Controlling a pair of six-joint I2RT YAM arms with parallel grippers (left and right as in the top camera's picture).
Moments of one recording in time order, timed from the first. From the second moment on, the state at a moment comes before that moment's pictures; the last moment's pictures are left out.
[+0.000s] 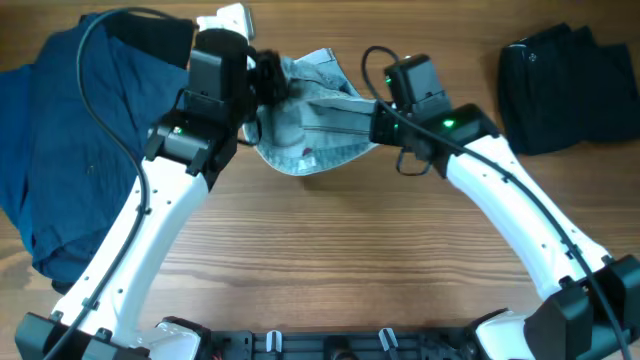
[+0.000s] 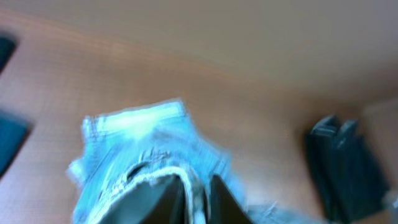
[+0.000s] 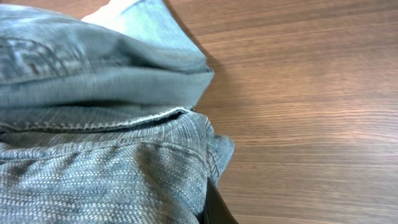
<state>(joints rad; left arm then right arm) -0.35 1.45 1.31 -0.42 0.00 -0.52 0.42 1.59 1.31 -0.73 0.06 0.51</state>
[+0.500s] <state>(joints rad) -0.38 1.65 1.32 -0.88 0.14 -0.46 0.30 1.59 1.31 -0.75 -0.02 0.46</state>
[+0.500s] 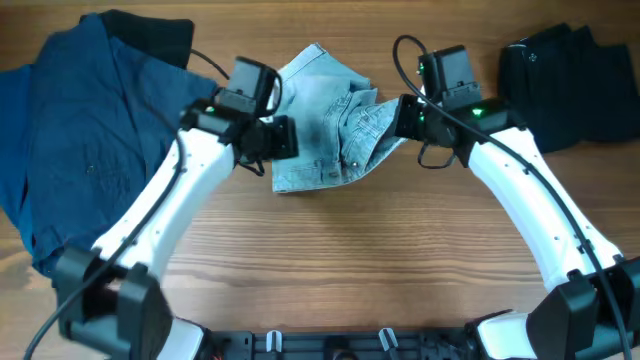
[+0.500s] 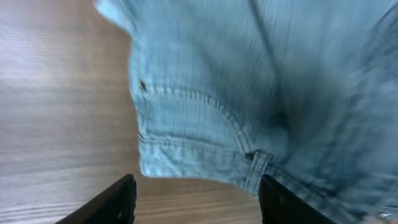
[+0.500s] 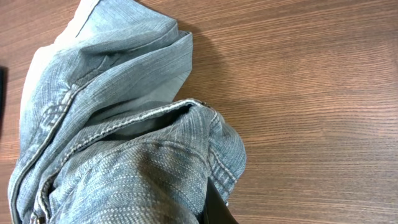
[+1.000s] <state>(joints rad) -0.45 1.74 1.16 -0.77 0.16 -0.25 0.15 1.59 1.31 -0.69 -0.22 0.35</state>
